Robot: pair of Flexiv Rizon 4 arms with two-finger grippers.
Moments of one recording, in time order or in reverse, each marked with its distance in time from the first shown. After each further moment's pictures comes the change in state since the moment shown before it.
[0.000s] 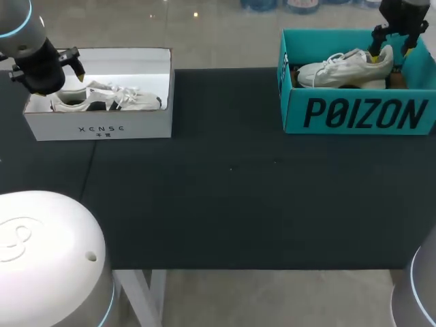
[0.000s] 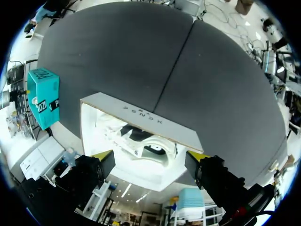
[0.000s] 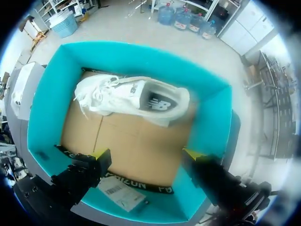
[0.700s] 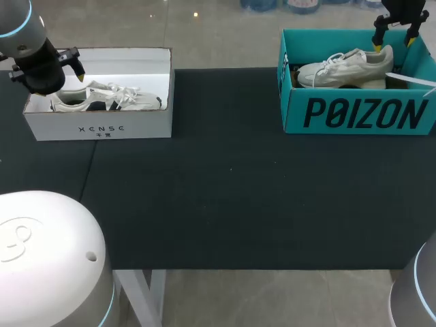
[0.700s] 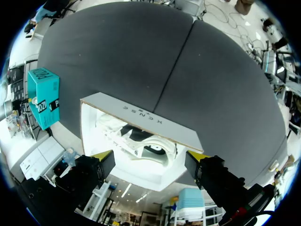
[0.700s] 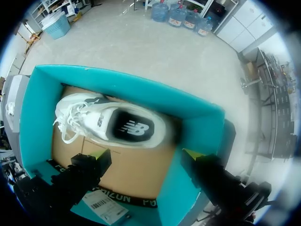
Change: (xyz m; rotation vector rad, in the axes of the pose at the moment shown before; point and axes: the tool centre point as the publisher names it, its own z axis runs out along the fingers) left arm 0.000 0.000 0.000 0.000 0.000 0.000; right arm -0.046 0.049 0.022 0.036 -0.027 0.024
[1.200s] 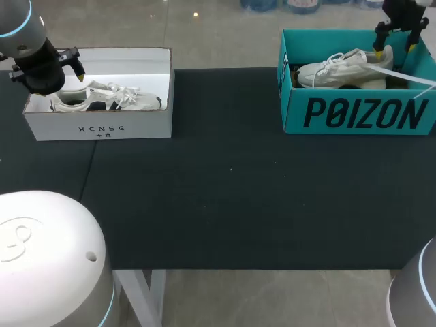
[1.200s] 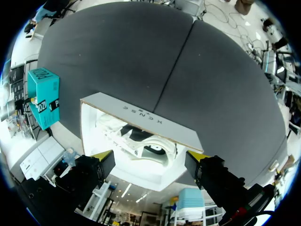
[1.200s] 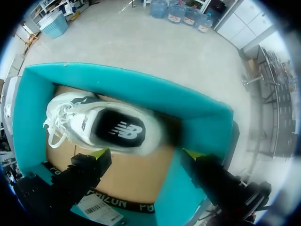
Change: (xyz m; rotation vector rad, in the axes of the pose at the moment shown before) left arm 0.000 0.000 0.000 0.000 0.000 0.000; right arm -0.012 0.001 0.026 0.022 0.009 0.014
